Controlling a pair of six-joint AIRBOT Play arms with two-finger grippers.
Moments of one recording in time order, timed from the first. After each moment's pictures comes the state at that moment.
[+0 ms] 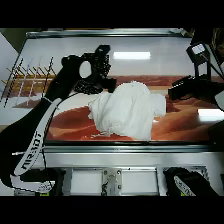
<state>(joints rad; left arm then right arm) -0.49 -1.58 1.67 1.44 -1.21 -1.72 0.10 -0.91 1.14 -1.47 1.01 1.25</state>
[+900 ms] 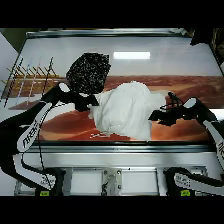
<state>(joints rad) -0.16 -1.71 1.21 0.91 -0.98 -1.55 -0.11 -1.37 0.81 -1.00 1.01 1.33</state>
